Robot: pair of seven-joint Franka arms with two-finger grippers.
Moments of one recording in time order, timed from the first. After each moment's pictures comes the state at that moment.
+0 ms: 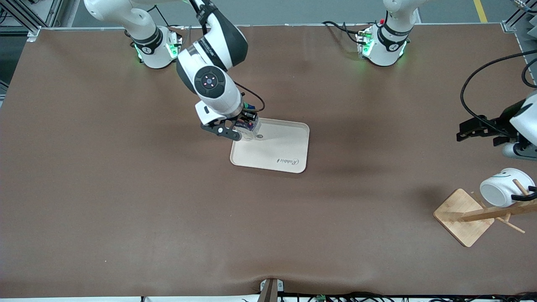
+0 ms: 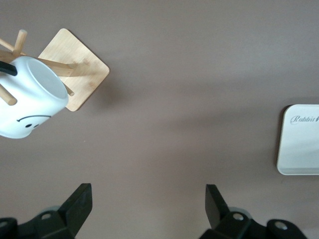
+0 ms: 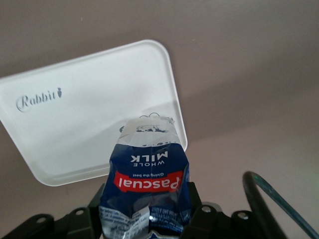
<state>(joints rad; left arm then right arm) 0.44 0.21 -0.53 -1.42 0.06 1.57 0.05 0.75 0.34 -0.09 -1.68 0.26 1.84 0.98</state>
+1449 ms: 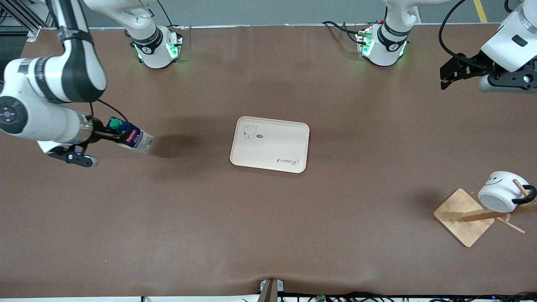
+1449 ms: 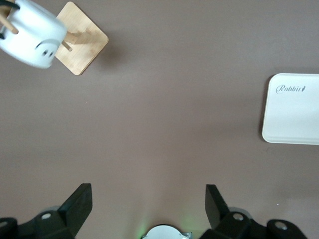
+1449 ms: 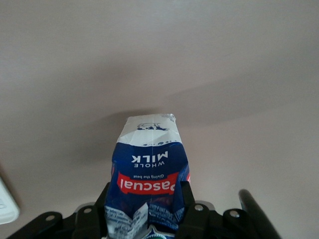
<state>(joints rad) -0.03 -0.07 -0.13 -1.53 0.04 1.42 -0.06 0.11 0.15 -0.11 -1.87 0.02 1.73 0.28</state>
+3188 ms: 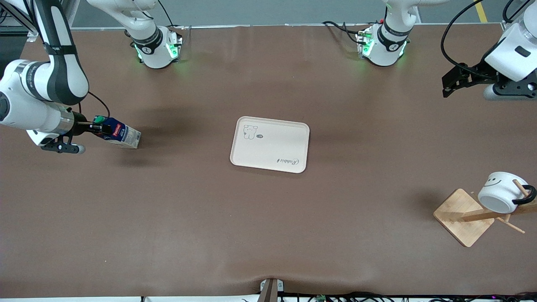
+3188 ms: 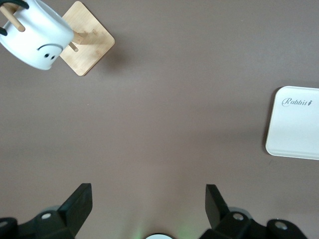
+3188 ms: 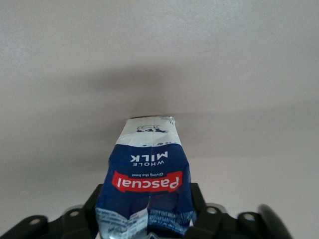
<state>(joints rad) -0.01 -0.07 -0.13 -1.59 0.04 1.49 -0.07 -0.08 0.08 -0.10 -2.20 0.02 2.03 -0.07</state>
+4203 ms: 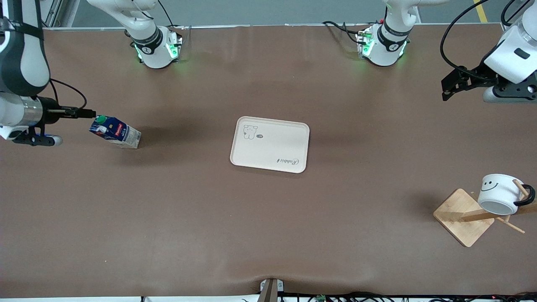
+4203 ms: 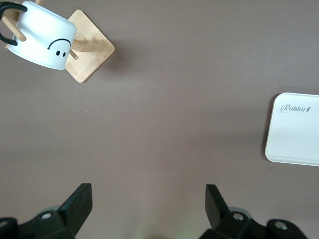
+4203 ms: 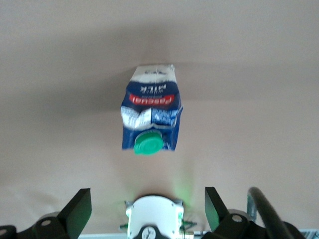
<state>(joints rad) -0.01 -0.07 -0.13 -1.59 0.04 1.52 -0.07 -0.08 0.08 -0.09 -1.86 0.01 1.49 -0.08</state>
